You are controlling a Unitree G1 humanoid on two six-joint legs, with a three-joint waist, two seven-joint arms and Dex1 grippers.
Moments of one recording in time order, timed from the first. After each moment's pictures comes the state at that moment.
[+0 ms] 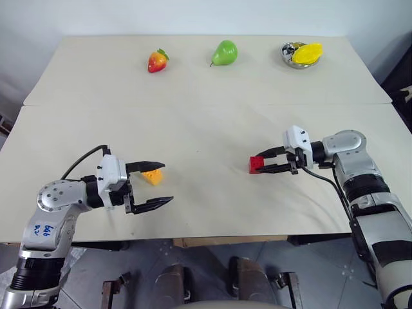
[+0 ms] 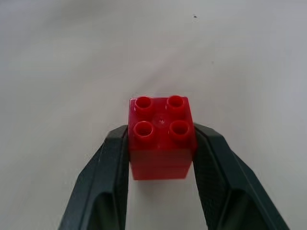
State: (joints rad) left arm -0.14 0.71 0.16 -0.21 -0.49 0.19 -1.09; right arm -0.93 -0.64 0.25 0.98 0.21 -0.35 1.55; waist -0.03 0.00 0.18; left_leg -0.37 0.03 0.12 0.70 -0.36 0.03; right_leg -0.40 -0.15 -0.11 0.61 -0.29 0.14
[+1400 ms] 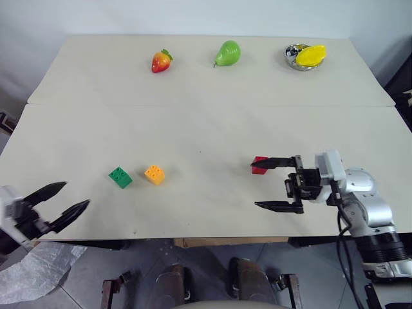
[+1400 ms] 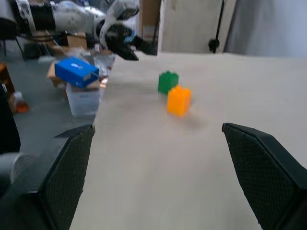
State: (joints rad) left arm 0.25 0.69 0.61 -0.18 -0.57 0.22 -0.96; right arm -0.32 -0.70 -0.01 0.03 0.67 -0.02 1.47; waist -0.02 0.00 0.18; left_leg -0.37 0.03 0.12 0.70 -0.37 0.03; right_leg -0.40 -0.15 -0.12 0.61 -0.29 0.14
